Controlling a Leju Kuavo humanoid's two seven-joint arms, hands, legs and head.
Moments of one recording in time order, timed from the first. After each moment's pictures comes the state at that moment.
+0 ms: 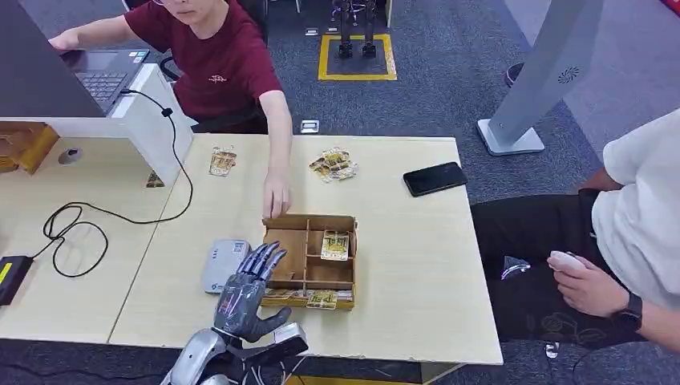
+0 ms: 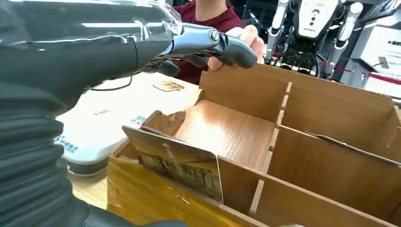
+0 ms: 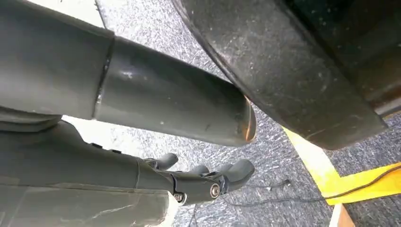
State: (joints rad) left arm -0.11 0.11 -0.46 -1.27 -0.95 0.44 -0.19; right arm -0.04 0.00 1.11 -0.15 -0.02 -0.39 0.07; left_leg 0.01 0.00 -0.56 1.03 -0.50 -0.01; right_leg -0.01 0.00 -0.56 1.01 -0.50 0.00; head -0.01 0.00
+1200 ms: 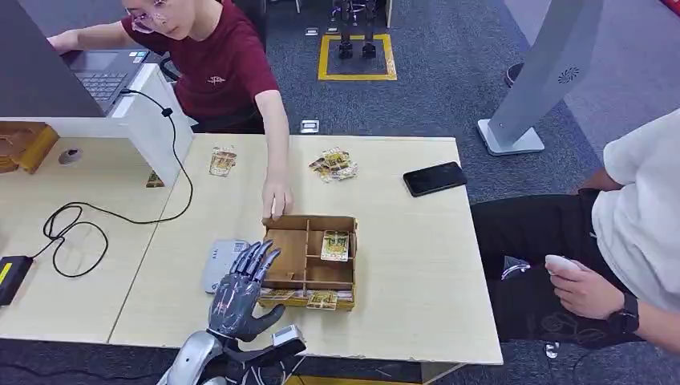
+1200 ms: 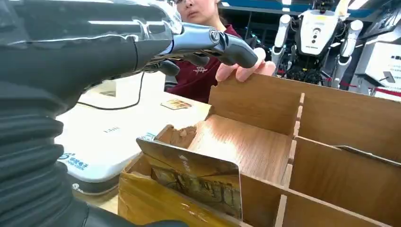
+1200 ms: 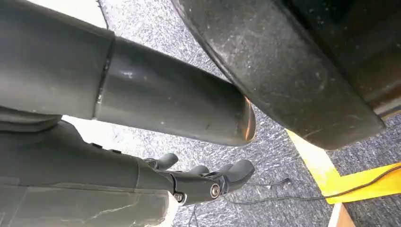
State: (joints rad) left arm -0.11 0.12 -0.45 -1.26 -1.04 0.52 -0.16; right arm -0.04 0.00 1.12 -0.15 -0.01 -0.39 0.09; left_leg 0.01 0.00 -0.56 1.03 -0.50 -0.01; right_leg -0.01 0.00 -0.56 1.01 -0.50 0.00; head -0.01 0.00
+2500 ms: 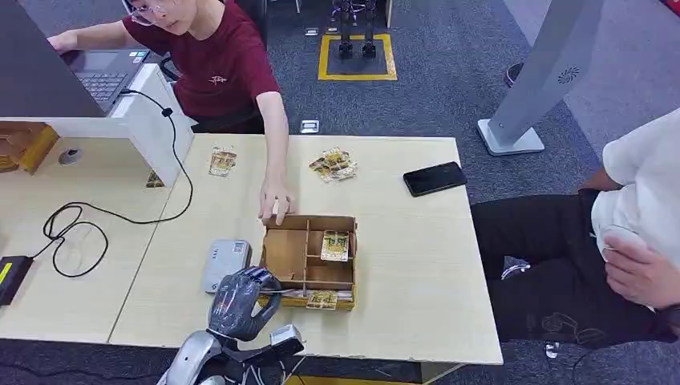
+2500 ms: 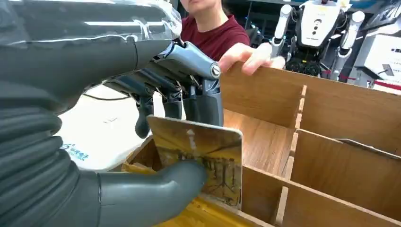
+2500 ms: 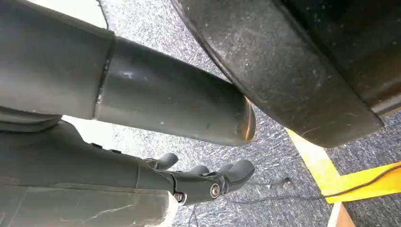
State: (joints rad) left arm -0.11 0.12 -0.45 -1.25 -0.98 0.48 -0.19; right arm -0.05 0.00 1.12 -0.15 0.00 -0.38 0.09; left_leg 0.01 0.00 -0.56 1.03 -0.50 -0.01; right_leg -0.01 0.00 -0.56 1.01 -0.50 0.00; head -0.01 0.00
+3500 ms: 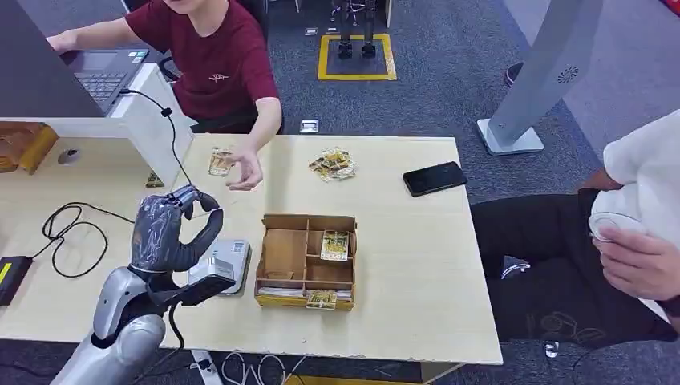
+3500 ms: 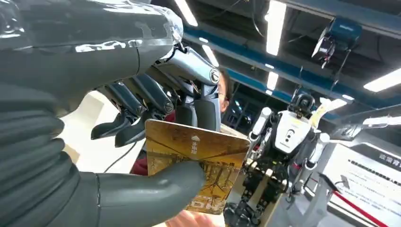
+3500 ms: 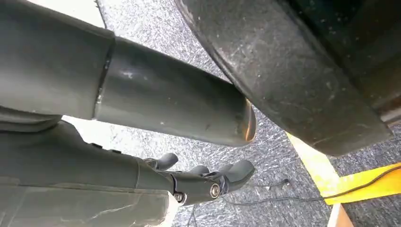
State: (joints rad) left arm -0.24 0.32 -0.31 -1.68 -0.78 0.38 -0.19; right arm -0.04 -0.01 1.12 -0.15 -0.01 -0.39 0.07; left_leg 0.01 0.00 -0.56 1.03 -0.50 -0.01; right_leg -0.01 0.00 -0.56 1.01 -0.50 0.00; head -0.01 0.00
